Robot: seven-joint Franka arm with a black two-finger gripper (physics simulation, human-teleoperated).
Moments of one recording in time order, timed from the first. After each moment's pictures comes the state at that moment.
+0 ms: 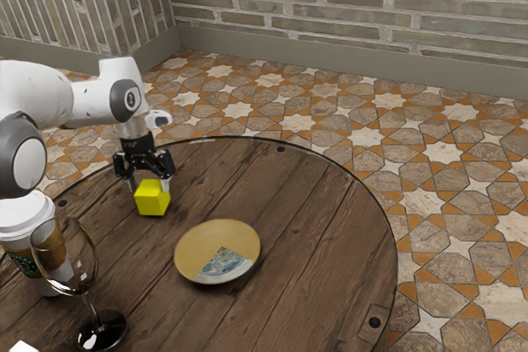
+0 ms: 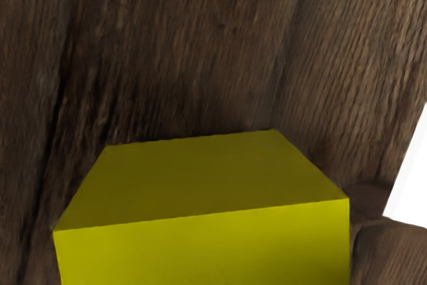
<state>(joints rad) 0.15 0.63 0.18 -1.51 -0.21 1.91 0.14</state>
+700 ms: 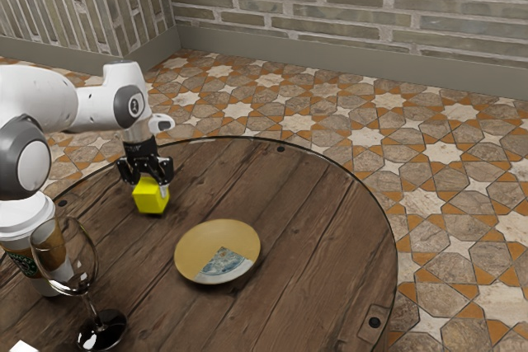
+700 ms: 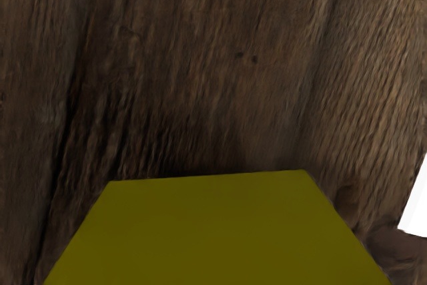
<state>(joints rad) 0.16 0.66 0.16 -1.51 -0.18 1.96 0.12</state>
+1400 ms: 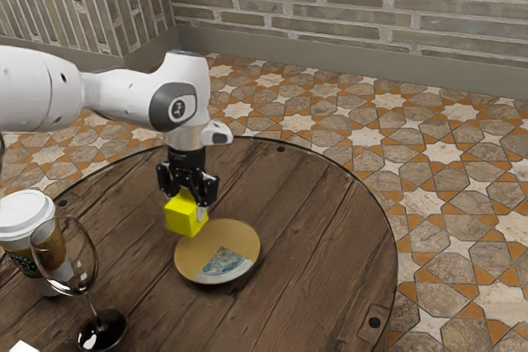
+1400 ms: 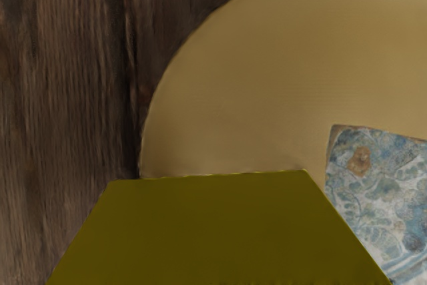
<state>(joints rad) -0.20 0.30 0.18 -1.85 -0.04 1.86 -0.03</state>
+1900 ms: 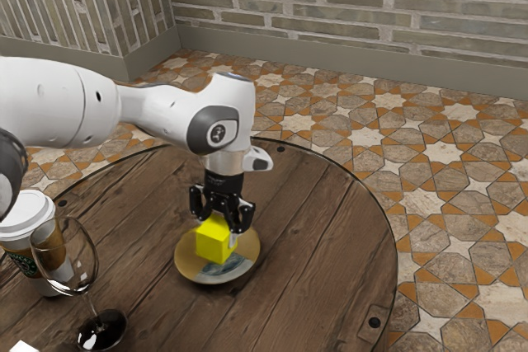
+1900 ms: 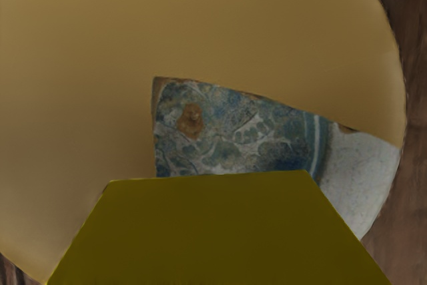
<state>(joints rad) -0.33 0.35 0.15 -1.84 -0.04 1.85 -0.19</state>
